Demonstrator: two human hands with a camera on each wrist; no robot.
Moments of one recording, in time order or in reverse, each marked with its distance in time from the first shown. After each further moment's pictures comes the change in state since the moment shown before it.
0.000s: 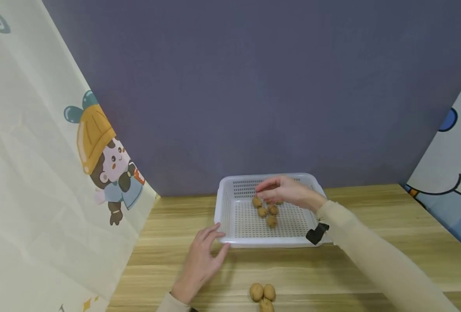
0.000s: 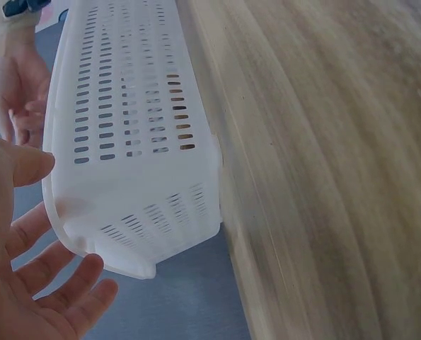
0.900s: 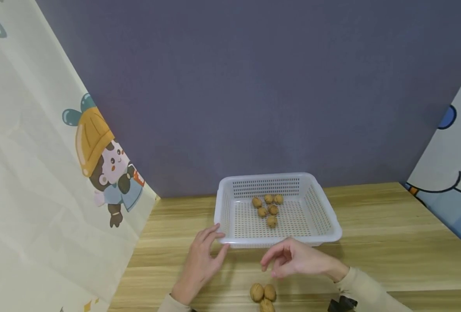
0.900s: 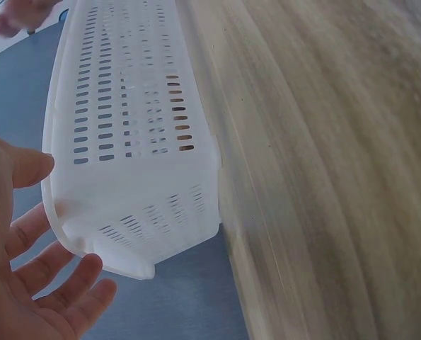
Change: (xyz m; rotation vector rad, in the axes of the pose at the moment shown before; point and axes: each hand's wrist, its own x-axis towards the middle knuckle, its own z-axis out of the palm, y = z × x) left_hand 0.000 -0.002 0.001 0.001 0.018 0.018; right_hand -0.090 0.072 0.087 0.200 -0.375 -0.359
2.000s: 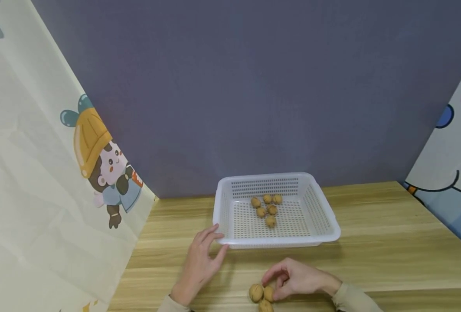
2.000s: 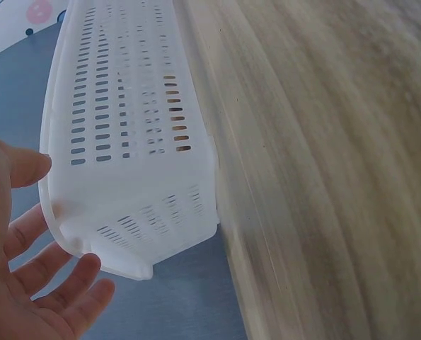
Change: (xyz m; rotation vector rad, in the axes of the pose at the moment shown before) left_hand -0.001 -0.002 0.003 -0.009 0.021 0.010; right_hand -0.019 0.073 0.013 -0.016 0.001 0.183
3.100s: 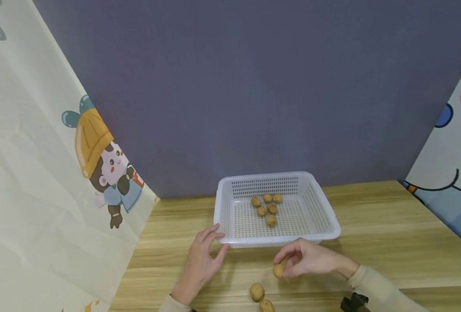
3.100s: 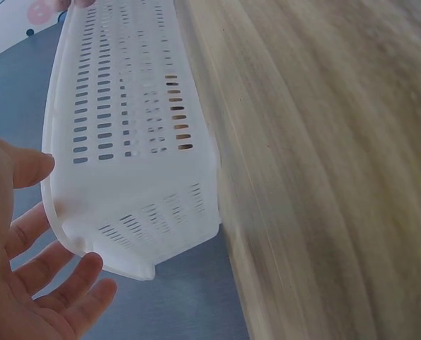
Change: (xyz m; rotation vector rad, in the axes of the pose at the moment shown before) left_hand 0.001 -0.001 -0.001 -0.002 0.007 0.035; right_hand -0.021 -0.050 -0.031 -0.052 0.069 0.002
